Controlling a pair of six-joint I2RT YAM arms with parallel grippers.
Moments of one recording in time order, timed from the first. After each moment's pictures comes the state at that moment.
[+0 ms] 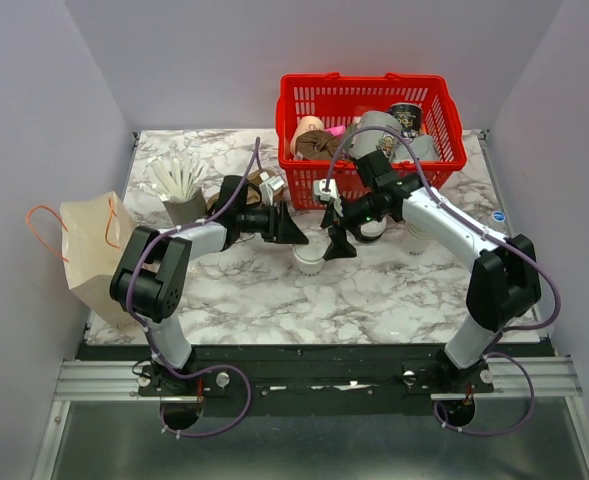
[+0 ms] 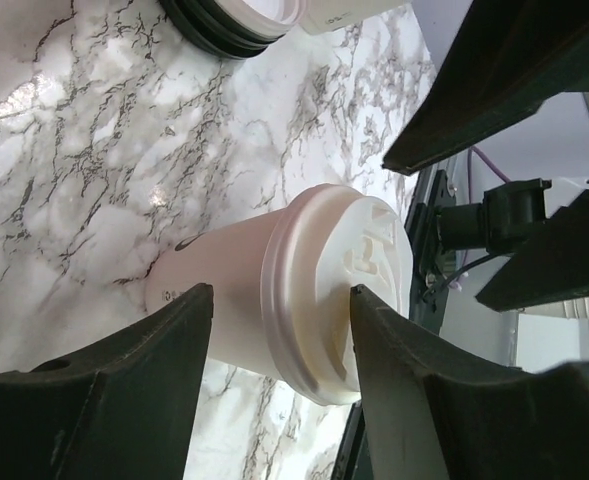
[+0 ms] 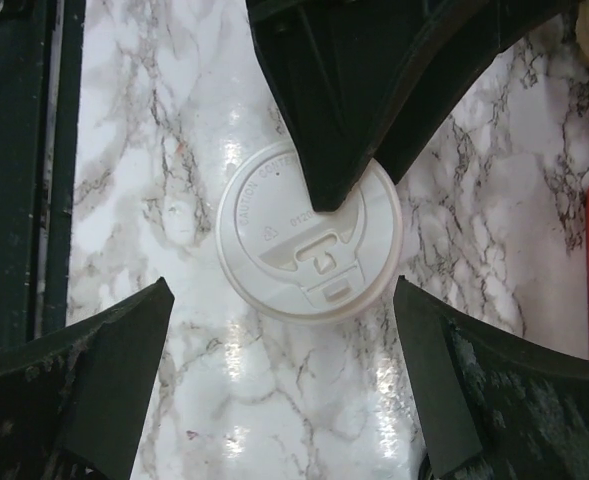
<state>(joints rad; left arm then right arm) -0.34 1.76 0.95 0.22 0.99 -0.44 0.50 1.70 1.40 -0.76 -0.85 -0.81</state>
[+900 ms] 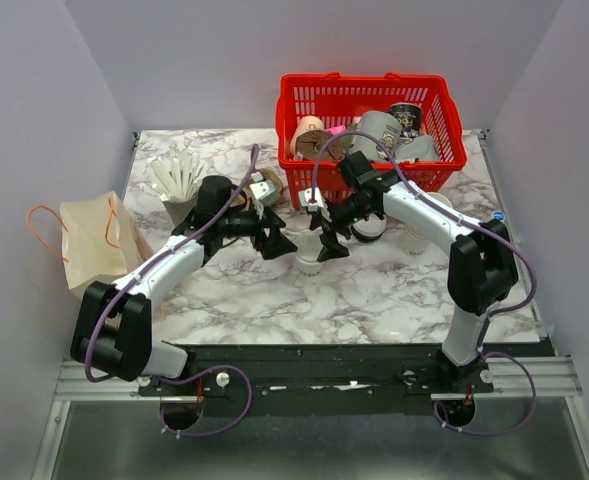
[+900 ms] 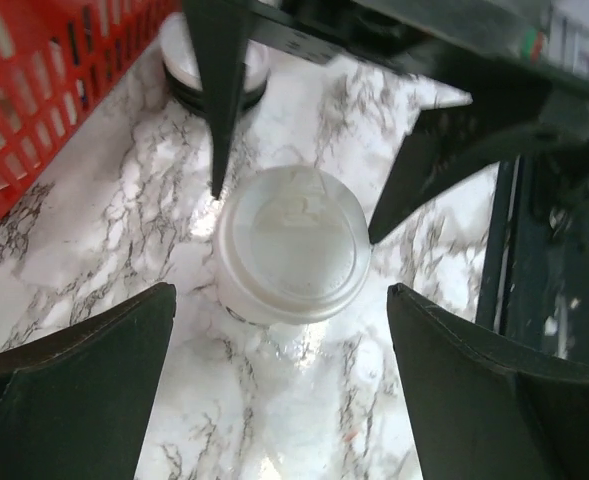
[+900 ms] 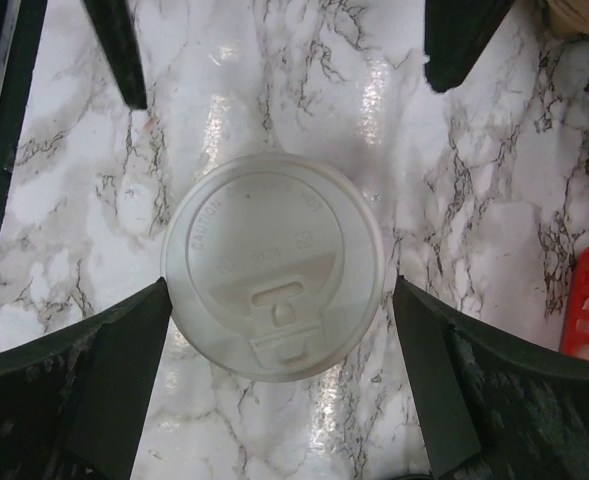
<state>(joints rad) -0.32 1.38 0.85 0.08 0.92 0.04 0.54 1.83 1.48 -0.80 -0.83 -1.05</state>
